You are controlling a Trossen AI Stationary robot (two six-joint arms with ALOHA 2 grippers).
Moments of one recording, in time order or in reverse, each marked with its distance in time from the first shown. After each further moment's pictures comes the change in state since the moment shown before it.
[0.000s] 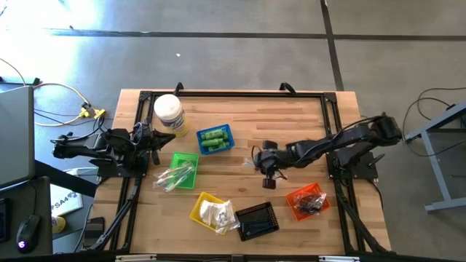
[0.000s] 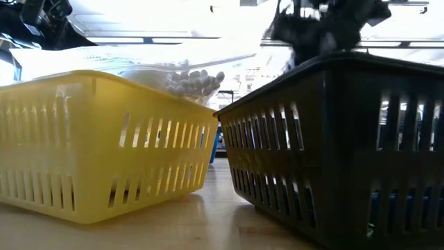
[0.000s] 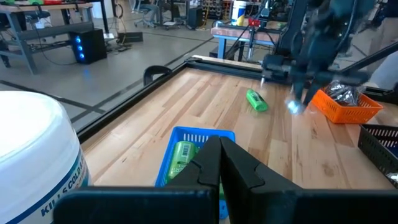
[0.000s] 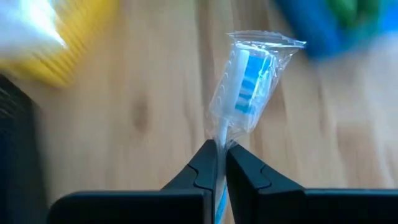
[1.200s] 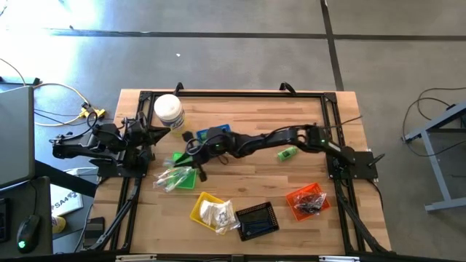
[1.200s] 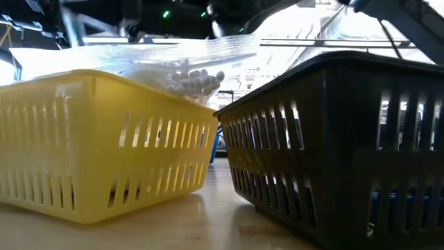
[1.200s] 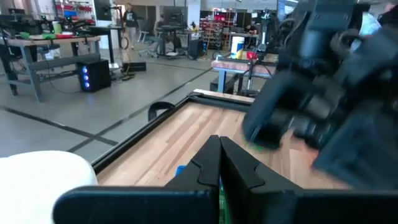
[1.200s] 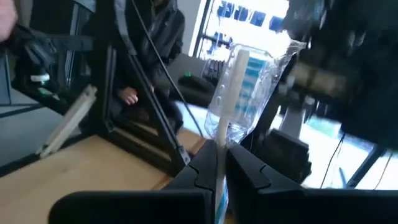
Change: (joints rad) left arm 0.000 -0.004 0.085 0.051 -0.017 0.061; right arm -0.161 0.783 0.955 0.732 -0.518 -0.517
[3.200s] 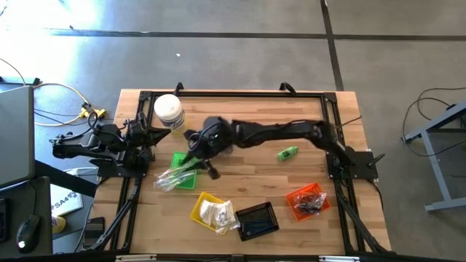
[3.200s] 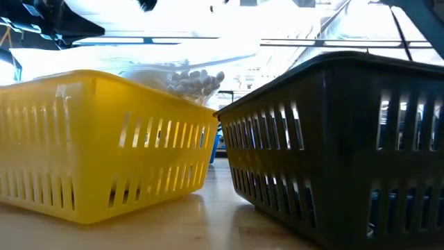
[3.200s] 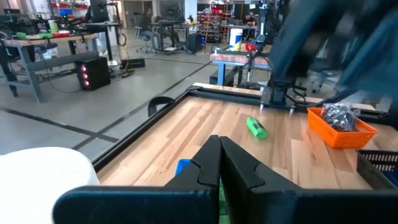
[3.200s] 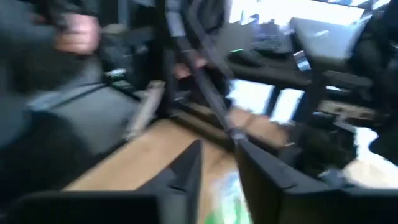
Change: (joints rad) left arm 0.000 0.000 -0.001 -0.029 0.012 0.021; right arm 0.004 -0.102 0.187 -0.549 -0.113 0.044
